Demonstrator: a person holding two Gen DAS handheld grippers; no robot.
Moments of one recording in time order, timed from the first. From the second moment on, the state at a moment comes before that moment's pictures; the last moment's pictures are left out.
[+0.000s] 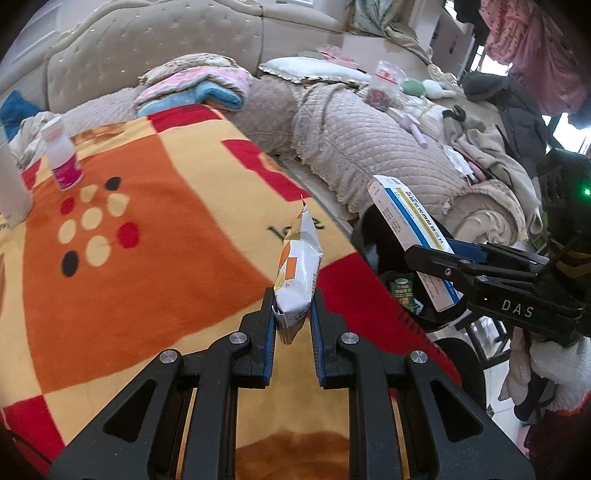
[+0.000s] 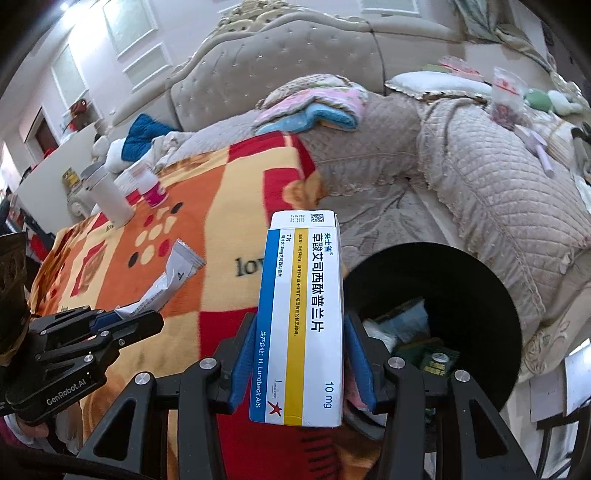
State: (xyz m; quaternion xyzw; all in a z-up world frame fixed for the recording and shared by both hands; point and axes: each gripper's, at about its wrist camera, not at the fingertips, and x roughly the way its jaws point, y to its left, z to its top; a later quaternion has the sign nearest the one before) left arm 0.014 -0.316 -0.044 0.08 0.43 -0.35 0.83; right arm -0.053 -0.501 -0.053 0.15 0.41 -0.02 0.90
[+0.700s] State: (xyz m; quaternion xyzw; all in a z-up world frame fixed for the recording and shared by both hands) left arm 0.013 -0.386 -0.060 0.07 0.46 -0.40 0.79; right arm -0.086 -0.586 -0.088 0.22 0.42 -0.09 0.88
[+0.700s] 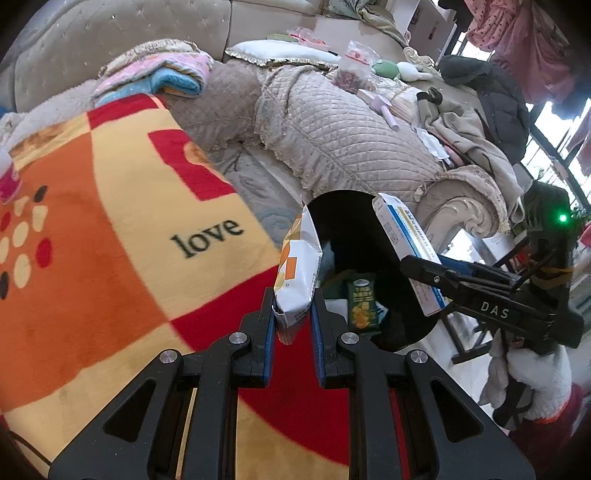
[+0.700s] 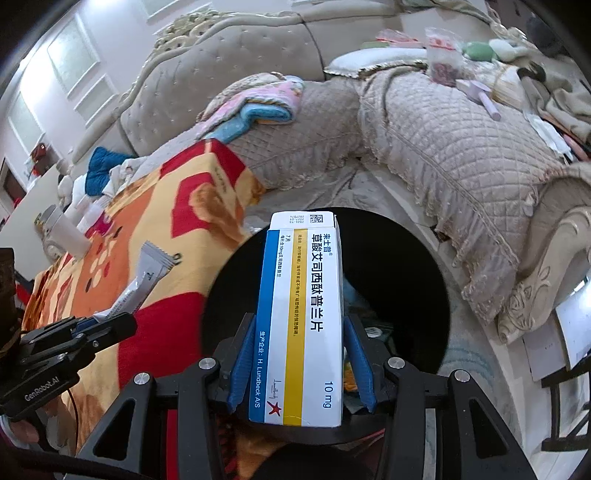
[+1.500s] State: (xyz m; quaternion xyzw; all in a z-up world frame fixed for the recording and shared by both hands) left arm 0.019 -0.398 -0.058 0.03 0.46 -0.40 0.79; right arm -0.093 -0.585 -0.088 0.24 0.39 -0.10 0.88
